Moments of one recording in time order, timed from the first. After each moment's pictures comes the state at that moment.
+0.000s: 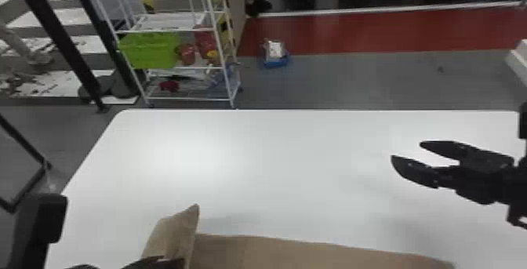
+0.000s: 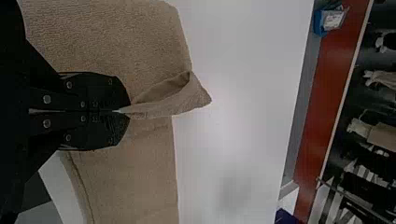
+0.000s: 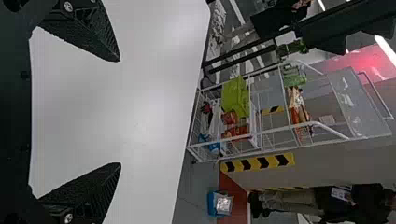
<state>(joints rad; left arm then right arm) 0.63 0.14 0.43 -2.82 0.07 1.56 -0.82 0.08 -0.23 -0.14 -2.02 -0.16 0.83 0.78</state>
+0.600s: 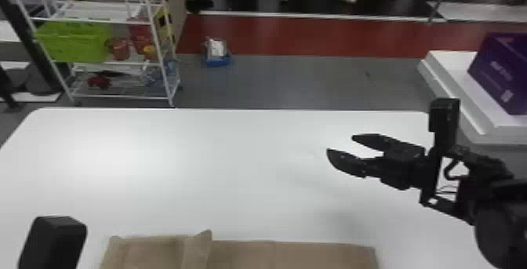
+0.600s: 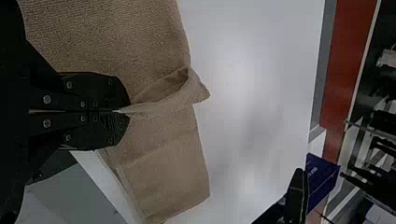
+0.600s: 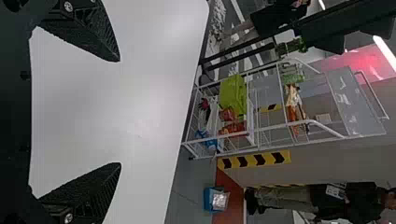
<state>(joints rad) 0.63 0.16 -0.04 -2.85 -0.18 1.56 -0.79 0.07 -0.24 -0.14 -2.01 -0.16 0.82 0.78</state>
